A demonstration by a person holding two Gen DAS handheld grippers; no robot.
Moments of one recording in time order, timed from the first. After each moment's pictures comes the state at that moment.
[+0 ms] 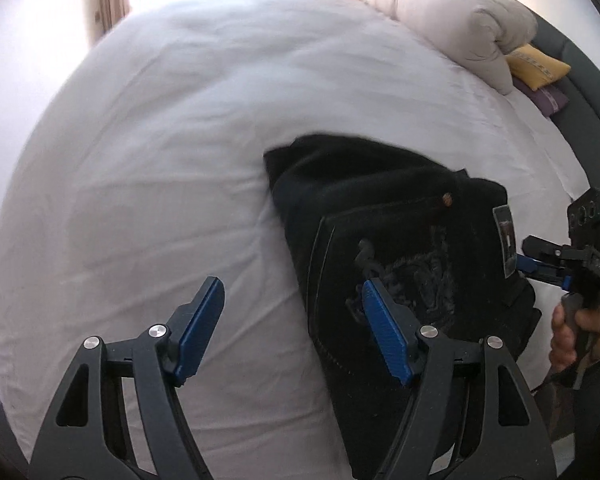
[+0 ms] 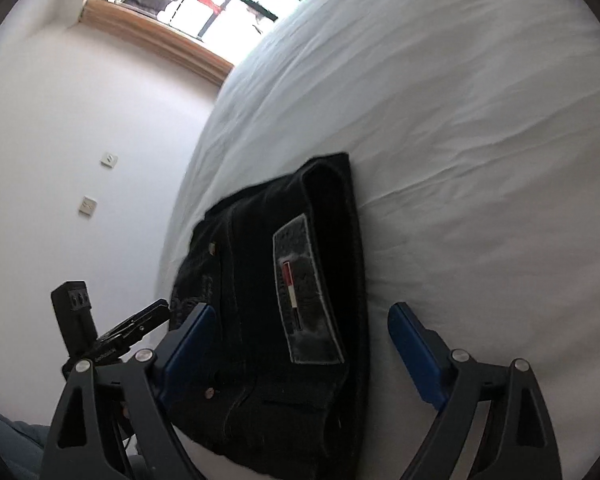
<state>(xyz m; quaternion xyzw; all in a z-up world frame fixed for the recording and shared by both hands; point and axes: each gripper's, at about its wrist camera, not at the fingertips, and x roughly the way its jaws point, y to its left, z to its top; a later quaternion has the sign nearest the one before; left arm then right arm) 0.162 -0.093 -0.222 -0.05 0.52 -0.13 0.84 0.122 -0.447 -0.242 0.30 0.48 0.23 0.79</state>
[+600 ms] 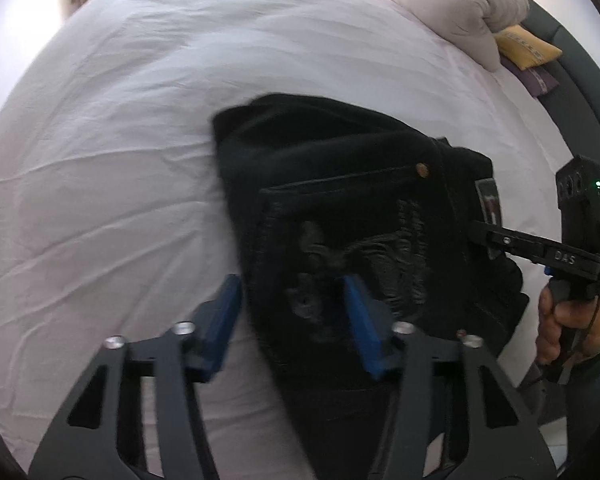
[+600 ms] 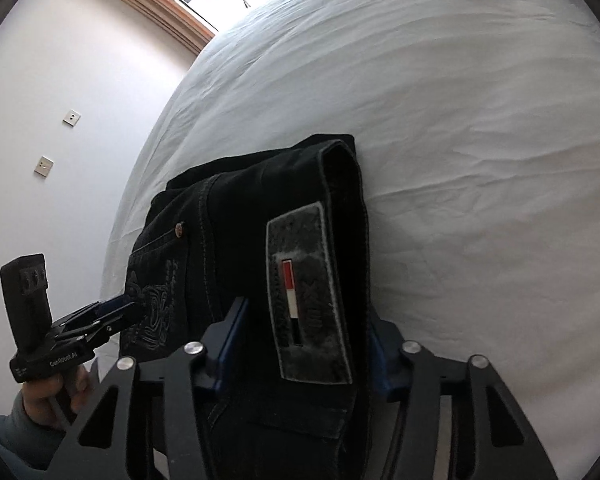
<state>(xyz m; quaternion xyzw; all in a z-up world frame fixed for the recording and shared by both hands) 0.163 -0.120 -0.235 -0.04 0.55 -0.16 0.82 0.134 -0.408 -0.231 0.20 0.53 0.18 0.81</state>
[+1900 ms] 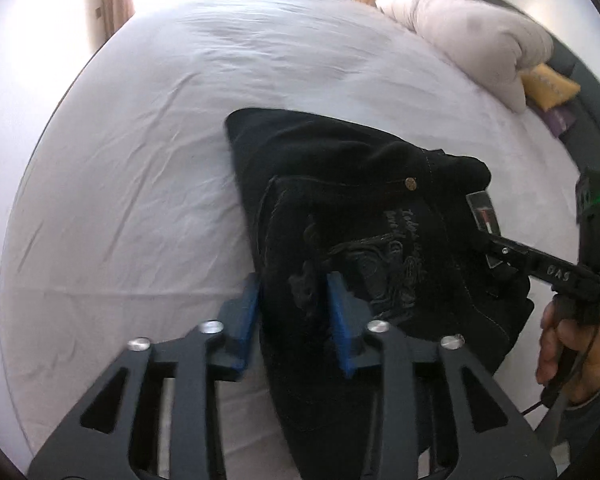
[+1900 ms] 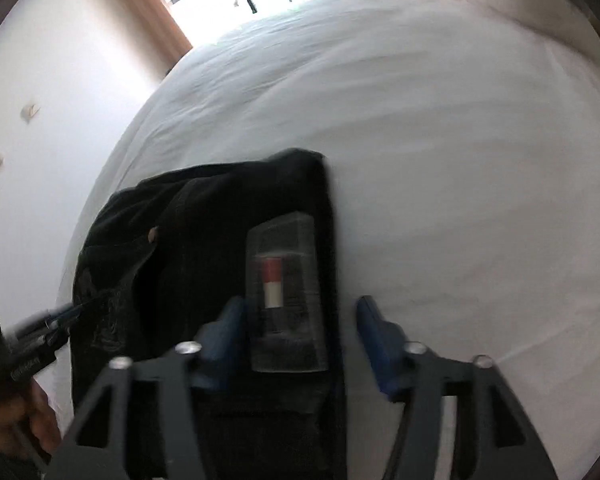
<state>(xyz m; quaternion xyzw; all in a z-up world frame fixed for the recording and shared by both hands) 0.249 -0.003 -0.222 -0.07 0.51 -0.13 0.85 0.217 -0.327 -0.216 0.15 0.49 0.09 0.85</state>
